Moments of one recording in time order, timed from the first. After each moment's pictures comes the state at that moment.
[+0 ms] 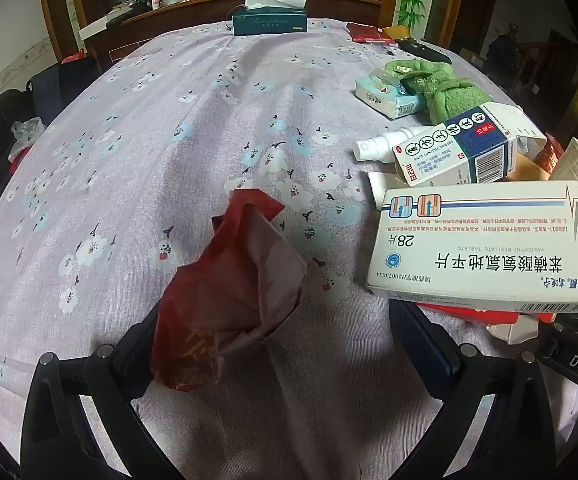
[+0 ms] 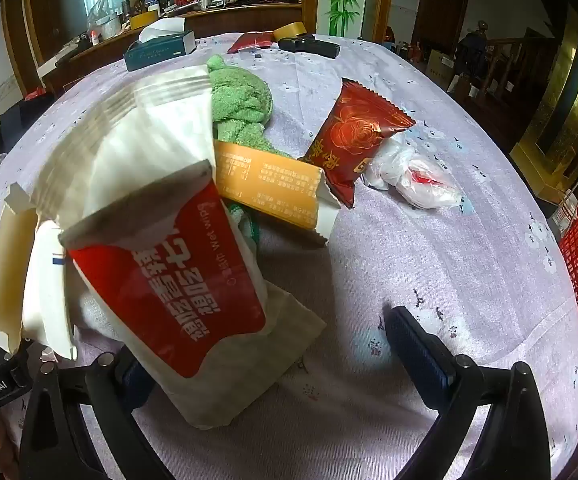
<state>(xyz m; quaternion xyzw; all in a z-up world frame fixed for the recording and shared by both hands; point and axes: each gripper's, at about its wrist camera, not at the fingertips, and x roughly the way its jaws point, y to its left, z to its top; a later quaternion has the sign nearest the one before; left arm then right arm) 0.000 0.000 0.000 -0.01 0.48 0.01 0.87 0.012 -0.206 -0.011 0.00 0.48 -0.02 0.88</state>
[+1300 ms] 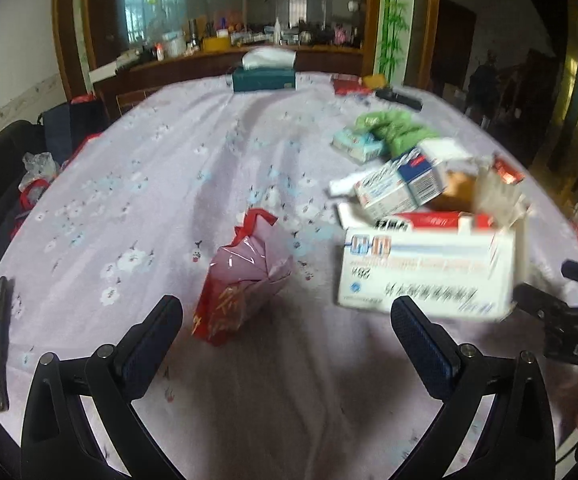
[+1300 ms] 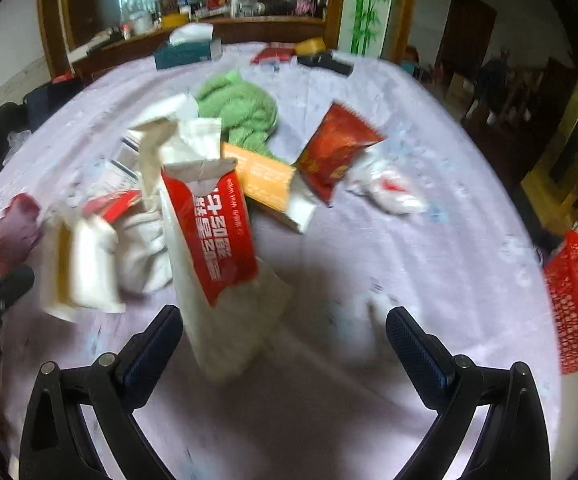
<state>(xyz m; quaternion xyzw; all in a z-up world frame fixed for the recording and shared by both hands) -0.067 -0.003 0.044 0.00 0.38 -0.01 0.92 -0.028 -0.226 0.017 -0.03 0.45 0.02 0.89</state>
